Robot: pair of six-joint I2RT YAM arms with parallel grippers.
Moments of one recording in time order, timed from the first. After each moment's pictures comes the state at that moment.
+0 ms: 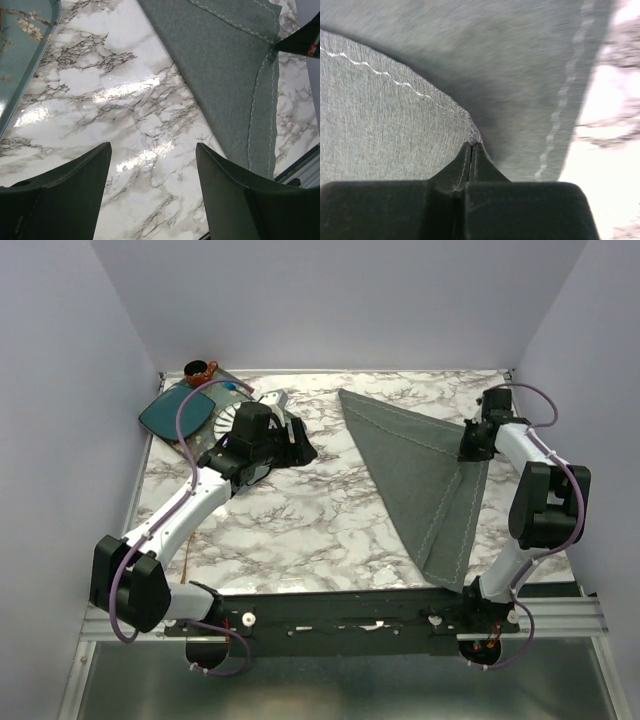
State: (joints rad) left arm -0.46 1.32 1.07 -0.31 0.20 -0.50; right arm -0.09 1.78 1.26 -0.52 -0.04 0.15
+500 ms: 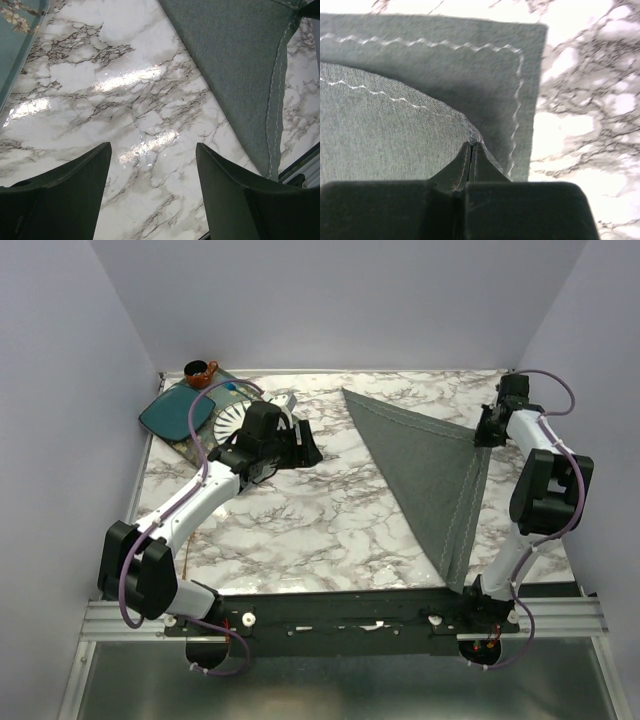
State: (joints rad) left arm -0.48 1.40 1.09 -0.31 0.20 -0.49; right arm -0.19 1.90 1.45 -0.55 0.01 0.14
